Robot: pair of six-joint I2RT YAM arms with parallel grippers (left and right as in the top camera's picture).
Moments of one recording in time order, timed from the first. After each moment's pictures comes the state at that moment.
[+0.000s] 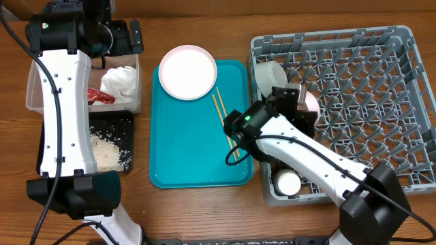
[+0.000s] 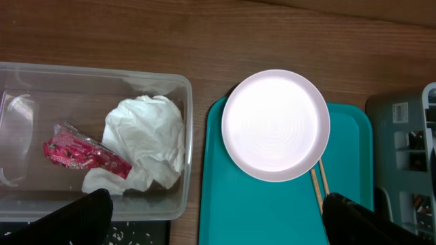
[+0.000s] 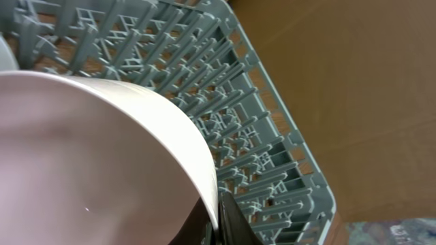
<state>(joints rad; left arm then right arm) 0.06 1.89 2.20 -1.29 0.10 -0.10 0.78 1.77 1.38 -1.64 1.16 1.27</state>
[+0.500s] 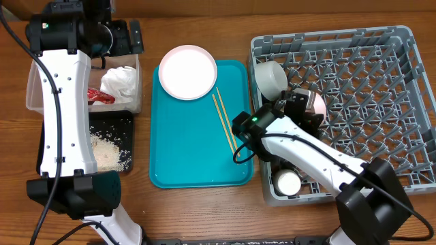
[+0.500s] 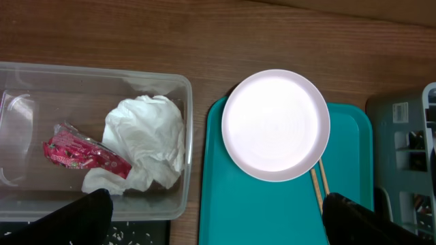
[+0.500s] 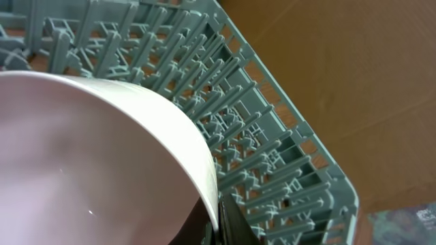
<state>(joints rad) 0.06 1.89 2.20 -1.29 0.10 -0.10 0.72 1.77 1.27 -1.50 1.20 1.34</state>
